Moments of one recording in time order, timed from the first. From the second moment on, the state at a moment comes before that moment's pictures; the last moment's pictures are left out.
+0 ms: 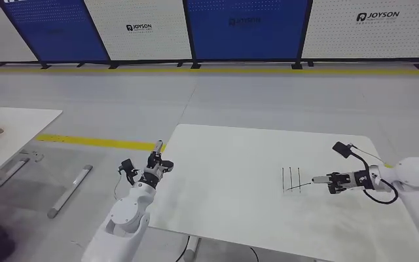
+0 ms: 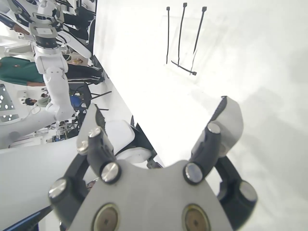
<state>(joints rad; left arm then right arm) 1.73 -1.15 -1.60 -1.80 -0.42 0.00 0.00 -0.66 -0.92 0.84 -0.91 0.19 -0.34 1.39</state>
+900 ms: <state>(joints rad) 1.73 -1.15 -1.60 -1.80 -0.42 0.00 0.00 -0.55 -1.05 0.68 -0.67 0.20 -0.29 1.33</state>
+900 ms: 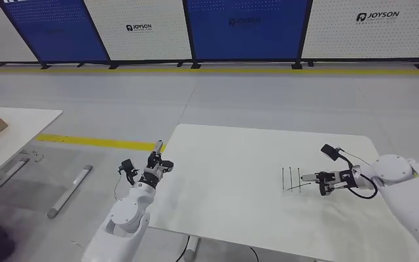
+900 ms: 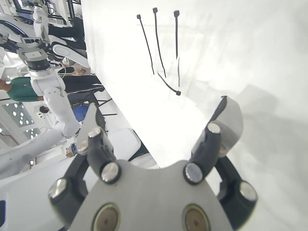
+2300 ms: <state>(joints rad) 1.73 -1.15 -1.60 -1.80 -0.42 0.00 0.00 -0.50 -1.16 0.68 -0.40 0.22 -0.28 1.35</state>
